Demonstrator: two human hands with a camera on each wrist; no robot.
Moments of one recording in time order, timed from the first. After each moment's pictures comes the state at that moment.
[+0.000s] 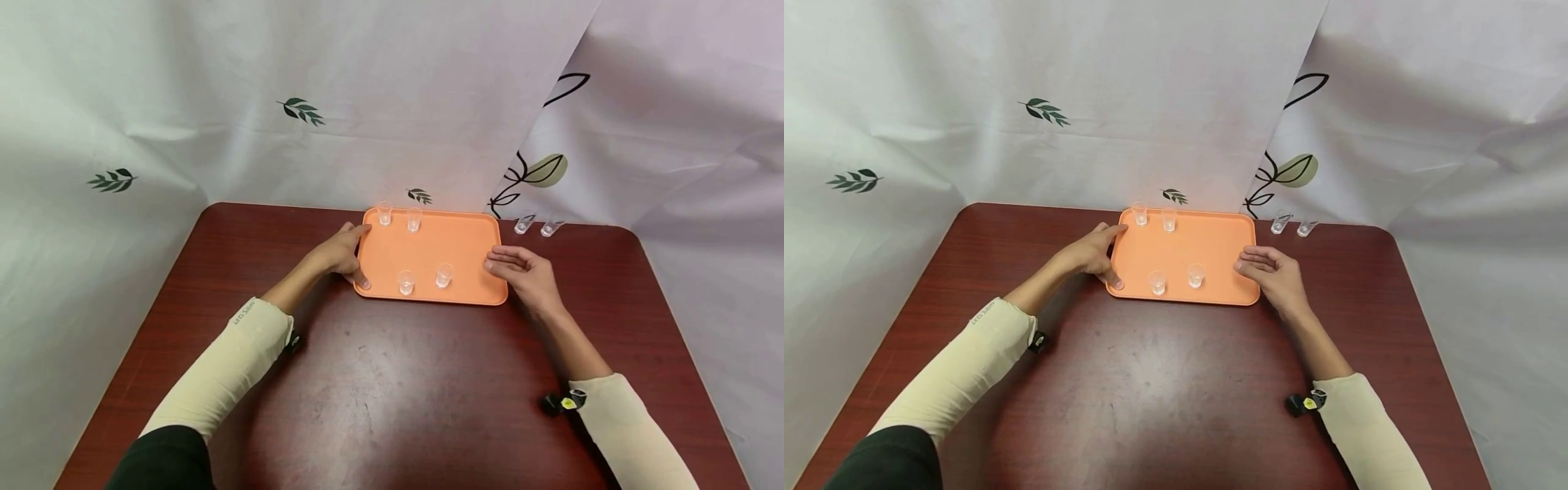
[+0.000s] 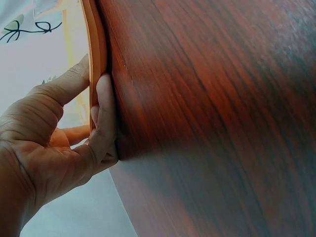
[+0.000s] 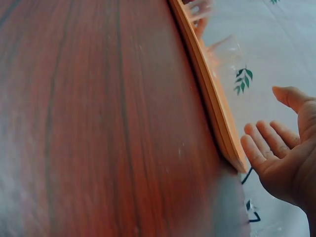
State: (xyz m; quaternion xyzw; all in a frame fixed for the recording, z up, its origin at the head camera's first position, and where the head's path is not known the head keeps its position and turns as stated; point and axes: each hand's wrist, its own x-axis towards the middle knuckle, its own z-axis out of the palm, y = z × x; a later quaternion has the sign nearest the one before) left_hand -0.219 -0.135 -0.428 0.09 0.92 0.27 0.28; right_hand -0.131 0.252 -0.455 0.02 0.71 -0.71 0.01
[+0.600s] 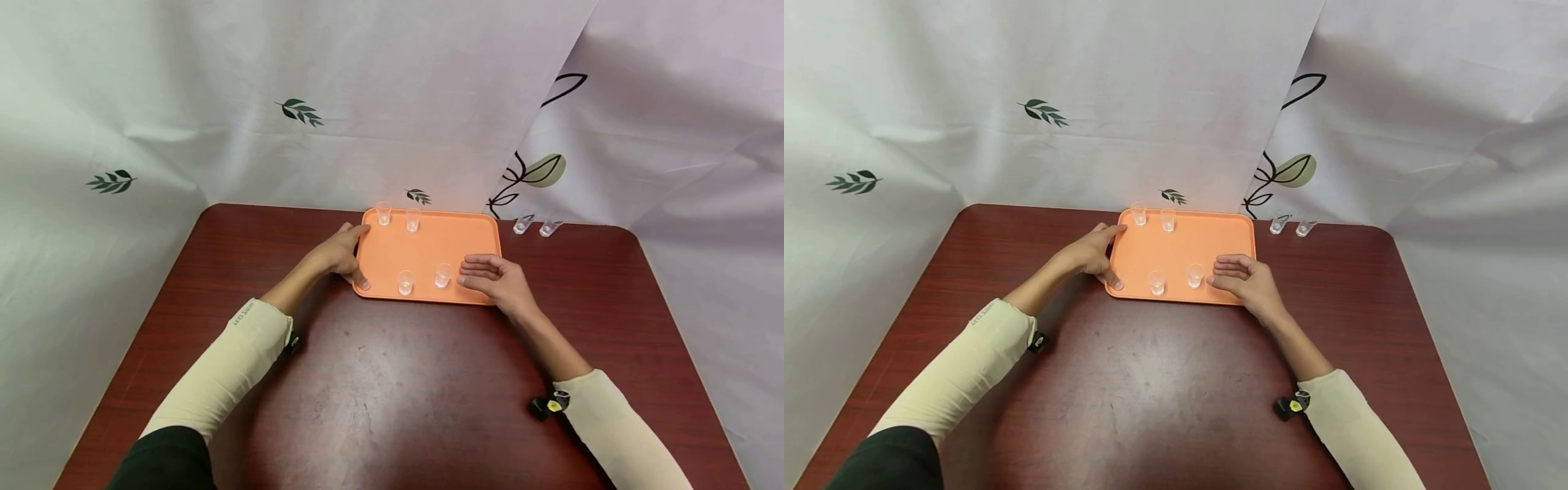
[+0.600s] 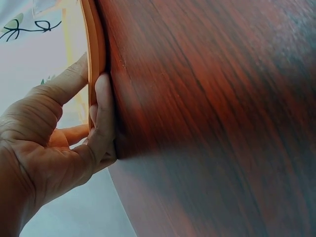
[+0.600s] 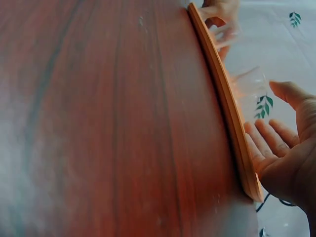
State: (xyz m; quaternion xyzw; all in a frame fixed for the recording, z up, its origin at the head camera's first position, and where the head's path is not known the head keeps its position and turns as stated) left_hand -0.224 -0.136 -0.436 0.09 0.92 0.28 0.27; right_hand -0.127 0.222 -0.465 -0.01 0.75 -0.66 0.07
